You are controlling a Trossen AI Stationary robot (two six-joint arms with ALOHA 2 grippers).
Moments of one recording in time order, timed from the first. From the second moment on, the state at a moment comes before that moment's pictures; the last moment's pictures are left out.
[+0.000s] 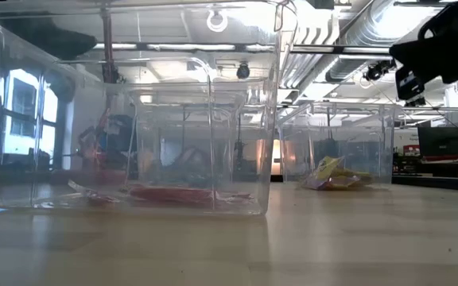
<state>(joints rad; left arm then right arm) -0.10 0.00 0.01 0.13 -0.14 -0.49 0.10 0.00 0.01 0.06 -0.01 0.16</state>
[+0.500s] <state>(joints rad) -0.13 0.01 0.01 0.05 -0.14 -0.49 0.10 0.01 0.01 0.06 -0.01 0.16</state>
